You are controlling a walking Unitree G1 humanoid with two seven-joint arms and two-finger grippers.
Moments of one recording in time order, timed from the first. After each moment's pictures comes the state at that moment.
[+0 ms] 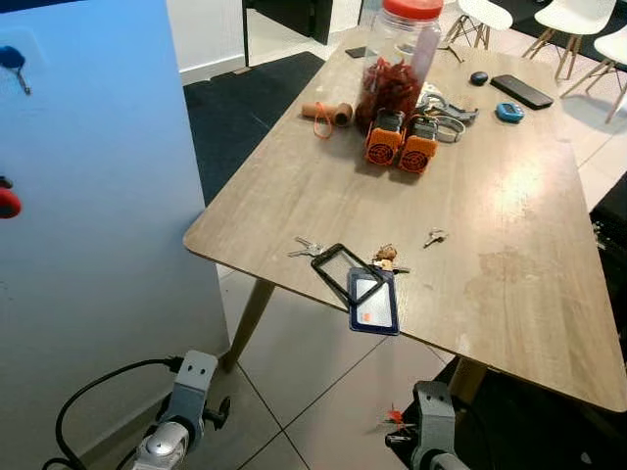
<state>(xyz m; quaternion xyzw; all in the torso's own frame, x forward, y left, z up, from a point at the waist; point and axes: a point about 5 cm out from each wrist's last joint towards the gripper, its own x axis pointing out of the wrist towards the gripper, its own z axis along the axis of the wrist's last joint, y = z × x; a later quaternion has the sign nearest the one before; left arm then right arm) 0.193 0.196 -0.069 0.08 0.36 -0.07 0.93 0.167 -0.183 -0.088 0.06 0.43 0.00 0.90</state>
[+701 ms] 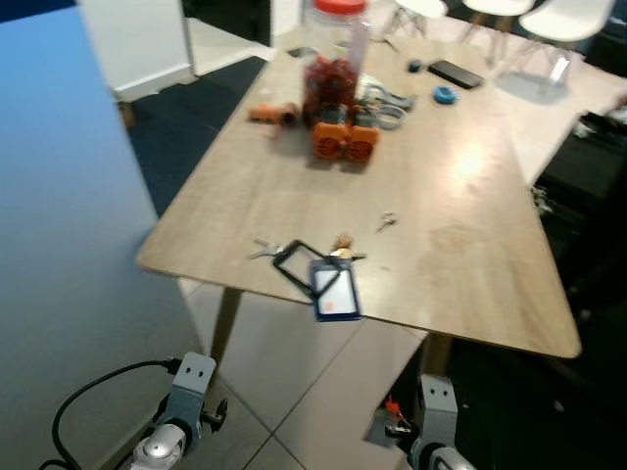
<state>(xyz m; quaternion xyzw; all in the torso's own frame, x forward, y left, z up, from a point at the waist) 0.195 0.198 -0.068 0.09 0.36 -0.08 0.93 0.172 -0.184 -0.085 0.09 0.42 -0.01 0.91</state>
